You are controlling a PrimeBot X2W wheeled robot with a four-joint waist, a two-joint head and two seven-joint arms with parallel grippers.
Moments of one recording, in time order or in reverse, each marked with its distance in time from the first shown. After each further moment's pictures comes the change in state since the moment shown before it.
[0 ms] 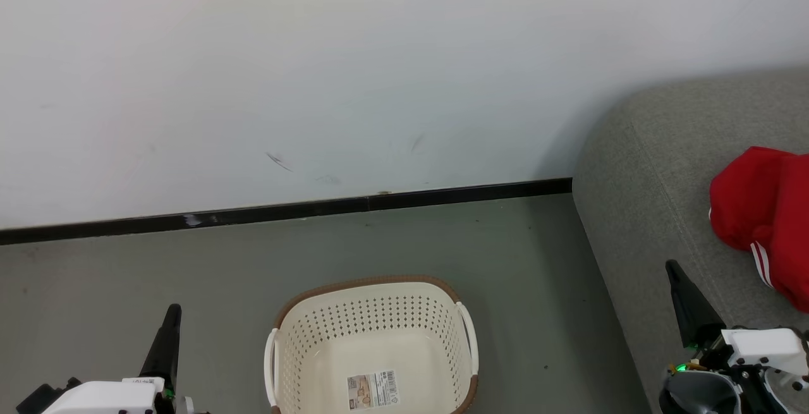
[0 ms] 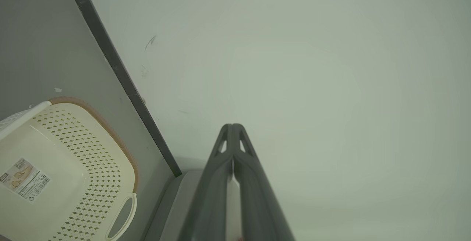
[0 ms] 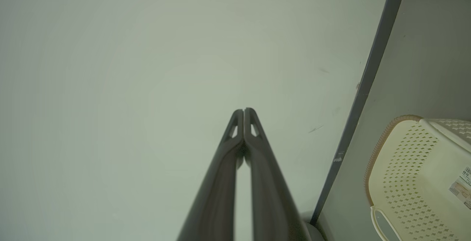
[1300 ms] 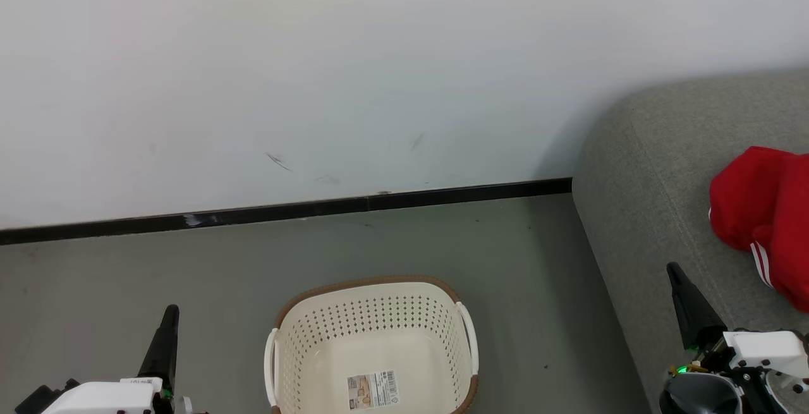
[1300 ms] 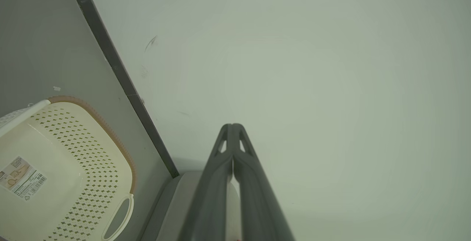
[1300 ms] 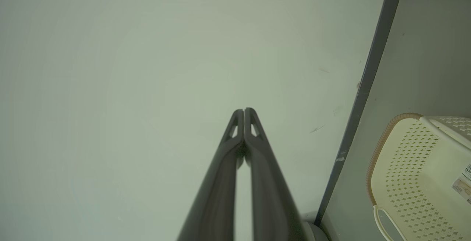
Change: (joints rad) left arm -0.002 -0.005 0.016 0.008 -0.024 -0.008 0.008; right arm 0.014 0.002 -0.016 -0.007 0.033 0.000 0.011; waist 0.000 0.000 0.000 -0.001
